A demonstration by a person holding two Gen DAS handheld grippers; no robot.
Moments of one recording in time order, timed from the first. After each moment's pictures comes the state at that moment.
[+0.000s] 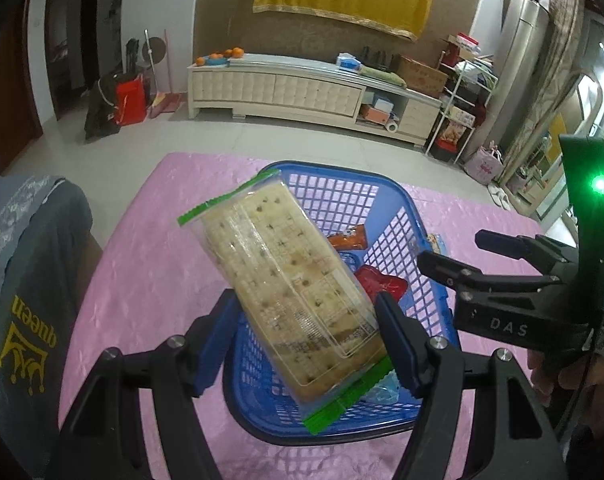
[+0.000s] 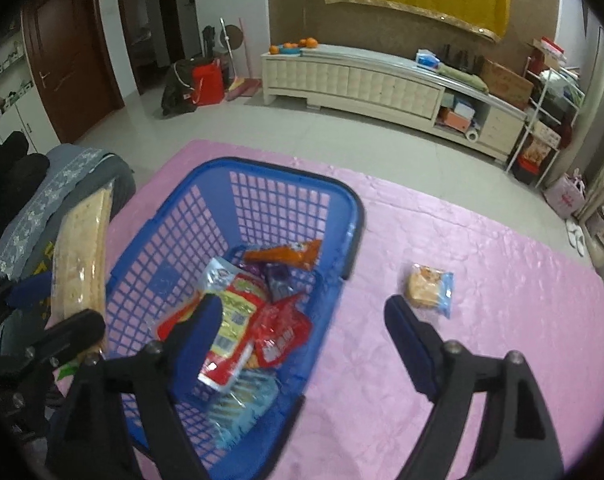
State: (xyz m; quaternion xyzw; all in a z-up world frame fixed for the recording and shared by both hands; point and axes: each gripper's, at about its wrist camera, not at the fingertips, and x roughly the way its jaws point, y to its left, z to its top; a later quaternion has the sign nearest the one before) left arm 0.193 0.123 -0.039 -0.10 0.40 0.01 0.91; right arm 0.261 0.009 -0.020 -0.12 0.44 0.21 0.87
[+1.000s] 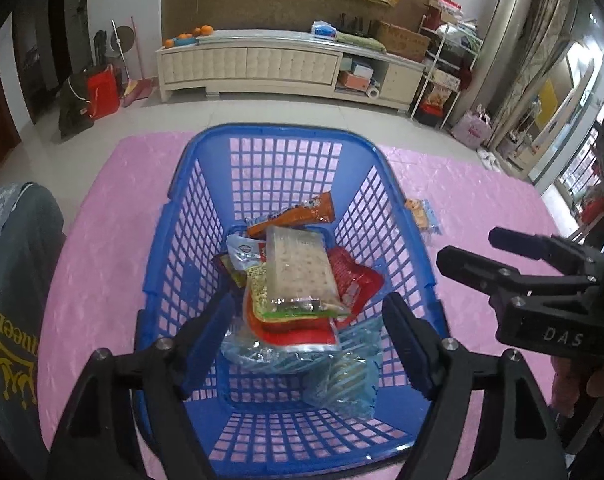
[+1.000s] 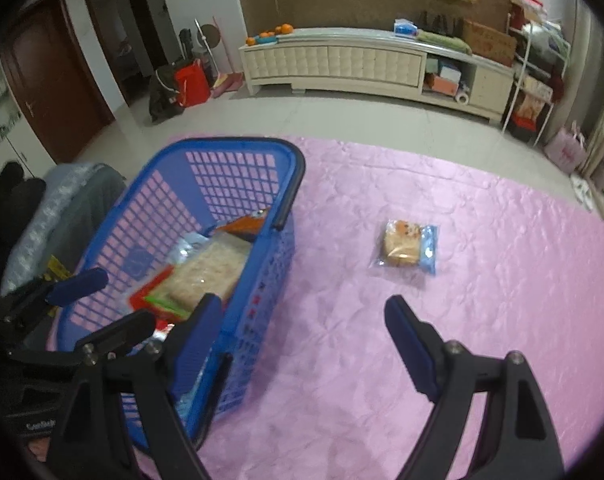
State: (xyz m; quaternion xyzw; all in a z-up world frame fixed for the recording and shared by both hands) left arm 0.232 0.085 -0.077 -0.08 0.44 -0.02 0.89; right arm 0.269 -0.042 -0.044 -0.05 0.47 0.20 0.86
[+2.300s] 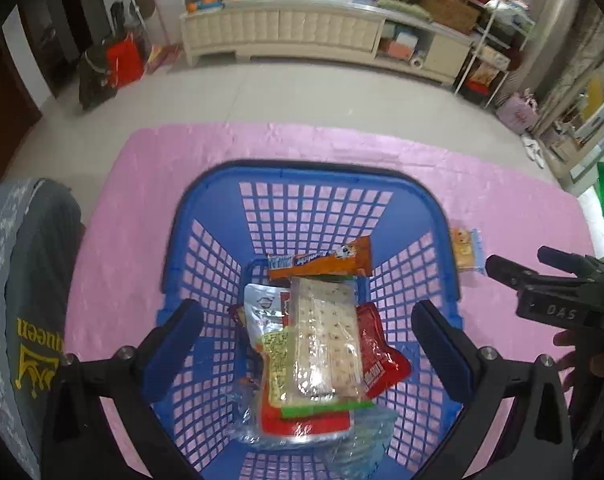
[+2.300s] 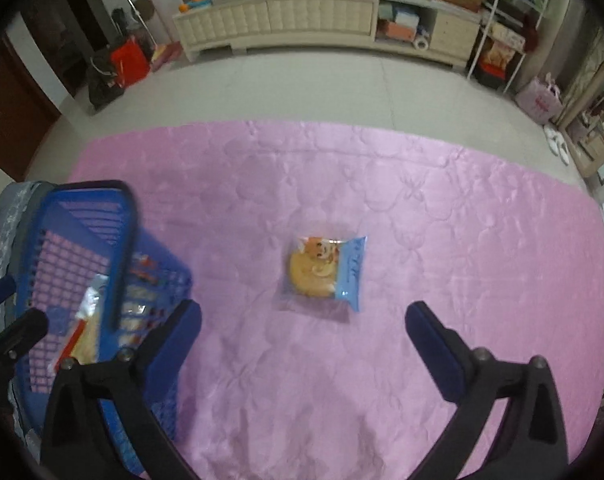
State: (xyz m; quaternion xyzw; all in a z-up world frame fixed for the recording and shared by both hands) left arm 0.342 0.092 -0.083 -0.07 0.54 0.04 0.84; right arm 0.387 -0.075 -0.084 -0.05 0.57 0.11 0.82
